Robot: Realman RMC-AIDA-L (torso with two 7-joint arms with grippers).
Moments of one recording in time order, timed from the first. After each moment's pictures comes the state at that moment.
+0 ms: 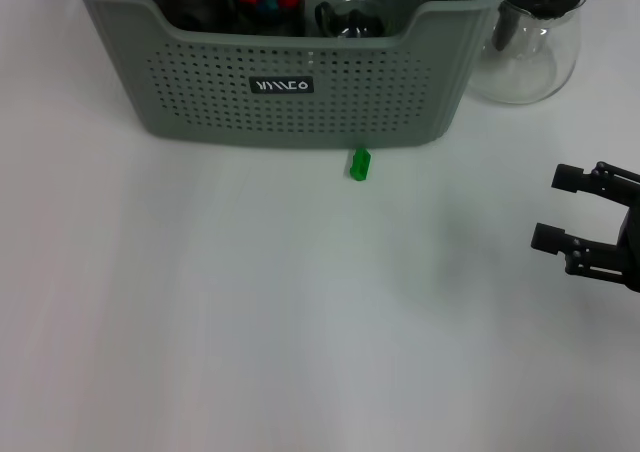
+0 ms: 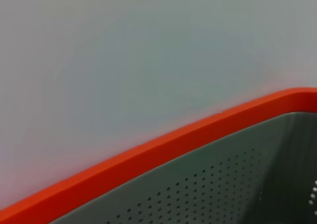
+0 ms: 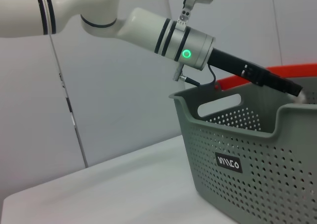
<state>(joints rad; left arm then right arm) -0.98 -2.09 1.00 0.72 2.45 0.69 -2.25 0.34 2.08 -0.45 -0.68 -2.03 -1.83 1.16</state>
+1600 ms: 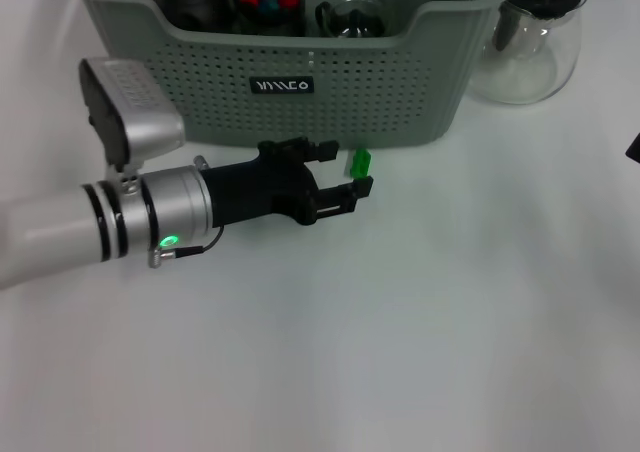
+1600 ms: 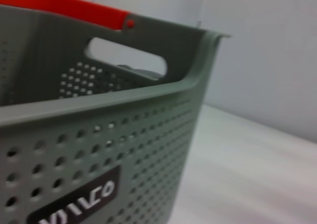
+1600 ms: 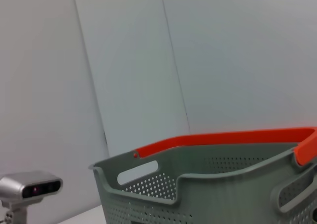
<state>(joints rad) -0.61 -2.18 0.77 0.29 1.80 1.16 -1.05 0.33 2.06 -0.18 -0.62 -1.99 -1.85 1.15</state>
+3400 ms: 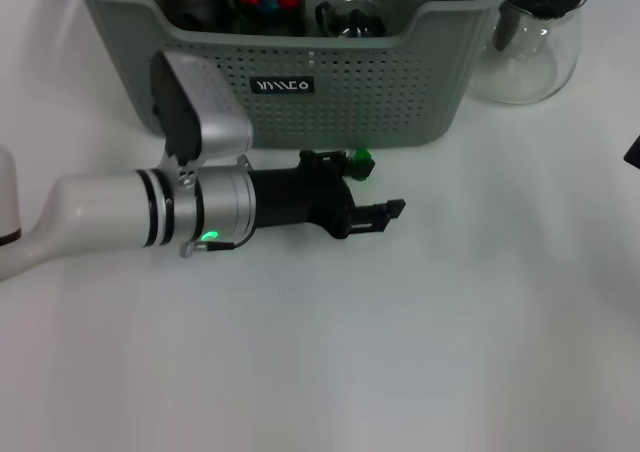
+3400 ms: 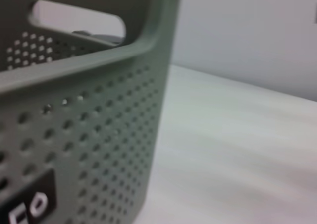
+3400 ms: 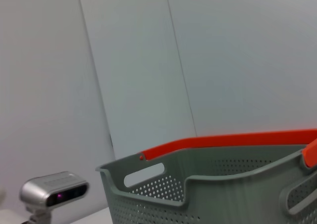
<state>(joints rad) -0.72 -2.18 0.94 0.22 1.75 1.05 -1.04 0.32 2.06 -0.18 -0.61 -1.99 -1.87 1.14</state>
